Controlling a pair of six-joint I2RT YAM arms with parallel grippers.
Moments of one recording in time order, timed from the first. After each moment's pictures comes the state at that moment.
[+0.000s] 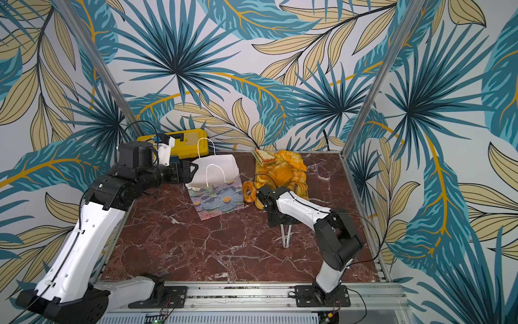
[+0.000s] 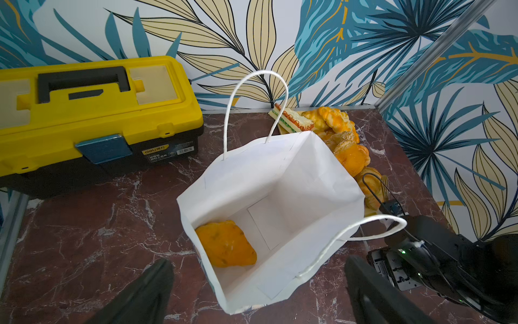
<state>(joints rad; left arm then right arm) -0.27 1.22 1.57 -0.90 0.11 -0.24 0.58 1.74 1.19 -1.05 0.43 0.61</state>
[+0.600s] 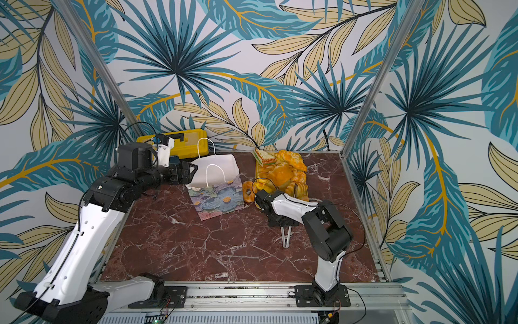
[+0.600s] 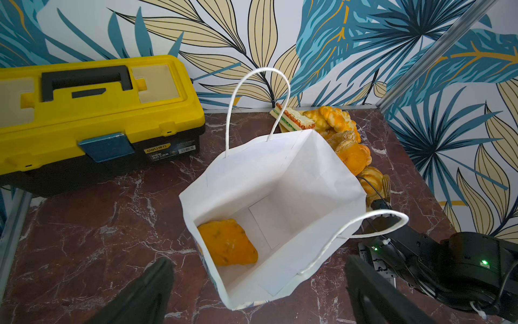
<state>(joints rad) -0.27 1.21 1.55 -0.90 0.11 -0.24 0.59 1.83 1.13 -0.92 0.52 0.75</state>
